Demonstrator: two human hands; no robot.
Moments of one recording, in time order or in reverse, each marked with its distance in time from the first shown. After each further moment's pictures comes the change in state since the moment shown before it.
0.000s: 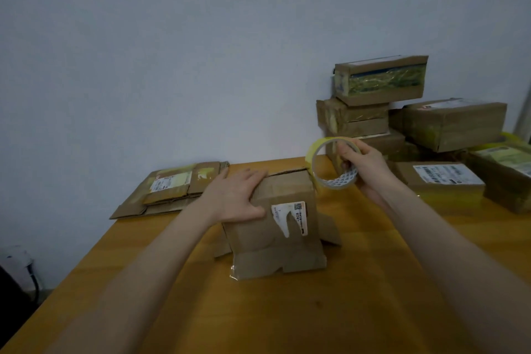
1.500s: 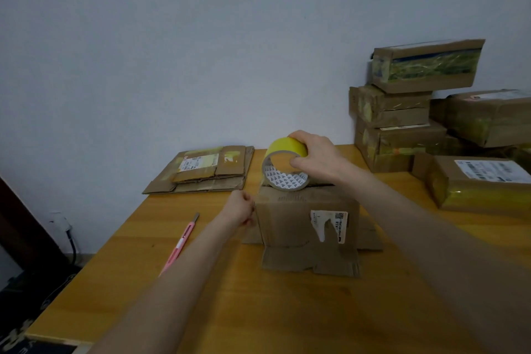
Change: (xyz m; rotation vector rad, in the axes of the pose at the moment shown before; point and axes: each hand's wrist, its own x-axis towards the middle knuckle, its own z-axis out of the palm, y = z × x) left_hand -0.025 -0.022 0.075 -1.191 0.061 -0.717; right_hand 0.010 0.006 0.117 -0.909 -0.348 -0.297
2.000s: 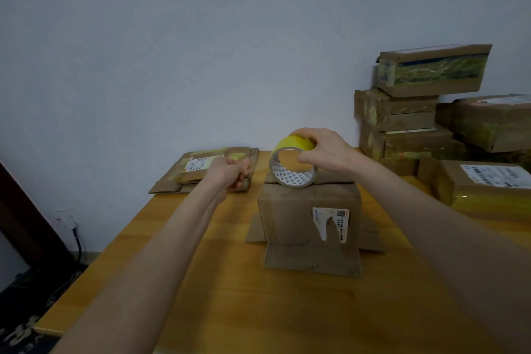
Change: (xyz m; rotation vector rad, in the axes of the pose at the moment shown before) left_hand -0.005 0.049 -0.050 -0.361 0.122 0.071; right_hand 0.009 0.003 -0.016 0.038 -0.050 -0.017
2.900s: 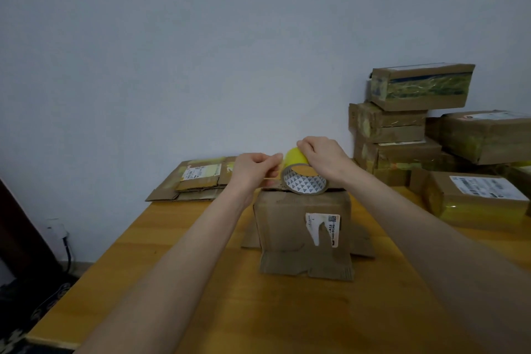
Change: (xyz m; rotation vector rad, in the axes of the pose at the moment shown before) left_hand -0.026 0.022 0.042 -0.103 -0.111 0.230; right_hand -0.003 -0.015 0.002 -0.152 0.163 0.011
